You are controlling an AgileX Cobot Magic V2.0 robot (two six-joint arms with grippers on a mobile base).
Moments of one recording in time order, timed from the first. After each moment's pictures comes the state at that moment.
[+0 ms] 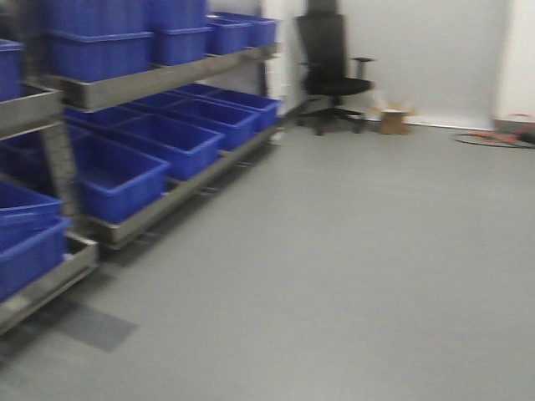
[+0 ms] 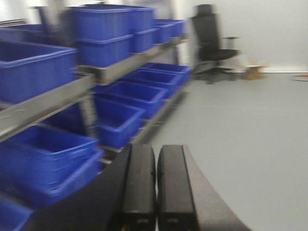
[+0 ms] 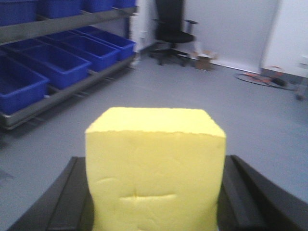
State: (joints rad) left arm -0.03 0.00 0.01 0.14 0.06 -0.09; right arm 0.07 0.34 -0.37 -0.16 0.20 0.10
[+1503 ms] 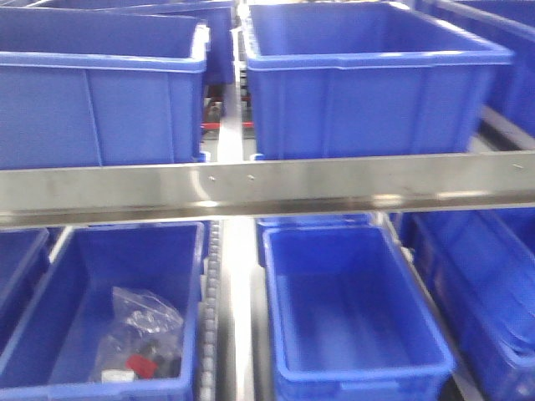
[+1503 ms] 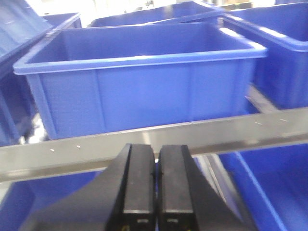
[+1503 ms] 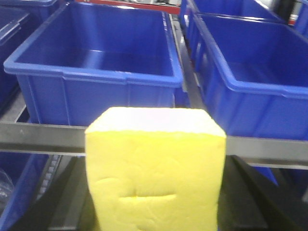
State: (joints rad) left arm -0.03 0.00 0.01 0.14 0.06 -0.09; right arm 0.07 0.34 -0.37 -0.16 0.20 0.10
